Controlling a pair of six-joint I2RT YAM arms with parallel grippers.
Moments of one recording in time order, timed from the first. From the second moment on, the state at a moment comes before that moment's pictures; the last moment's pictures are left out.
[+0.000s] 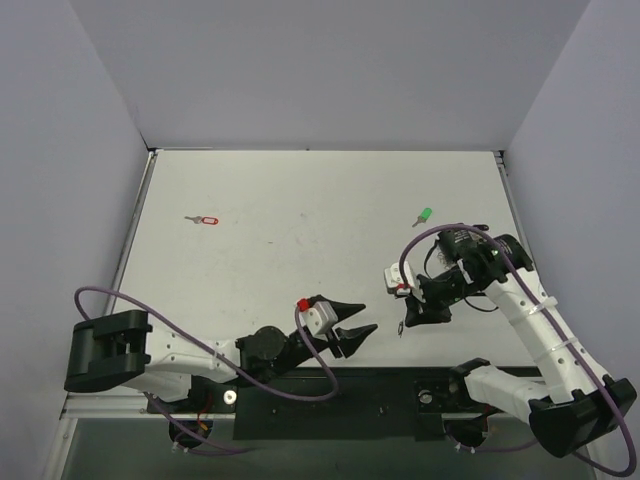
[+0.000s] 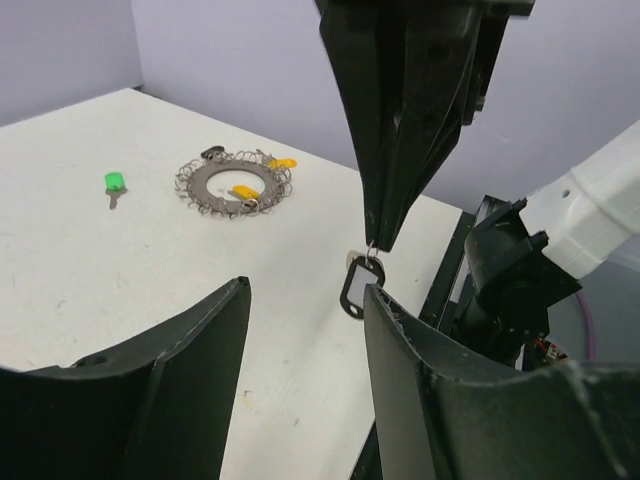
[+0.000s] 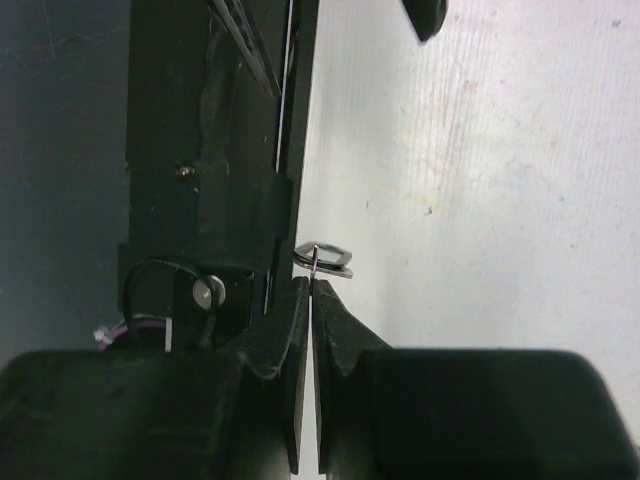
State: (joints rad) left arm -1.45 1.36 0.41 1.17 -0.36 -0.10; right arm 0.38 1.06 1.08 -1.43 -0.76 -1.21
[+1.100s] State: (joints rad) left arm -1.45 1.55 0.75 0.73 -0.24 0.08; right arm 0.47 1.20 1.18 -1.52 -0.54 -1.07
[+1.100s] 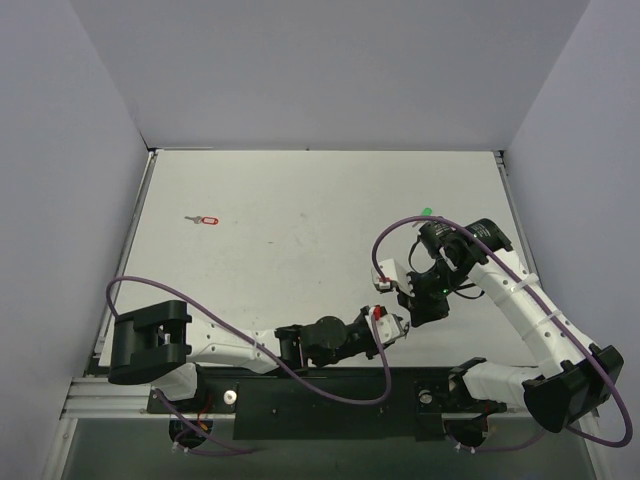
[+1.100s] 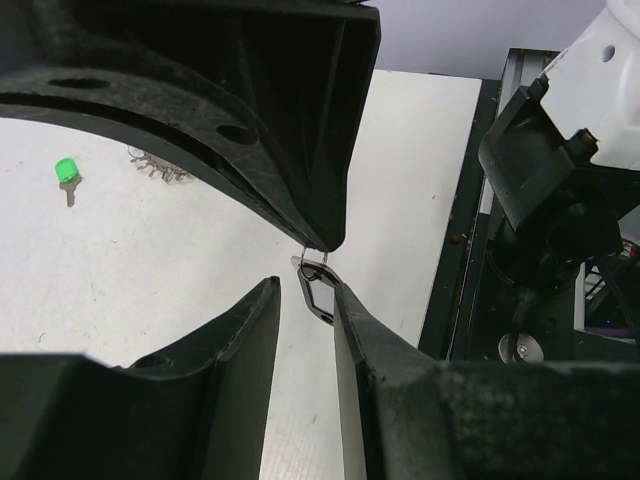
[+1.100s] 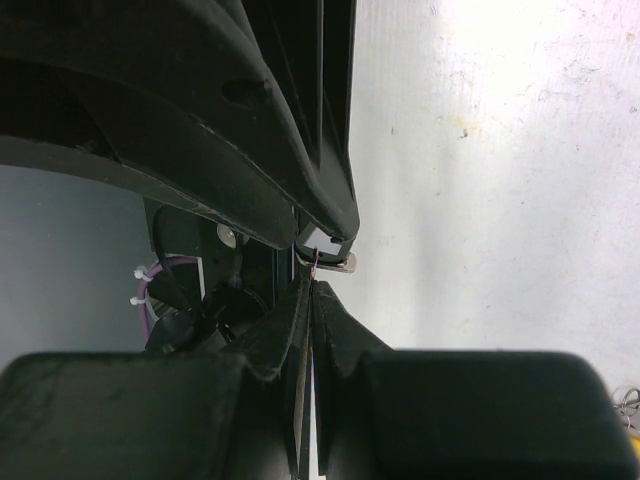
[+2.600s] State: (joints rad) left arm -1.39 1.56 0.77 0.79 -0.11 -0.02; right arm 0.47 1.19 1.18 -1.53 -0.55 -1.07
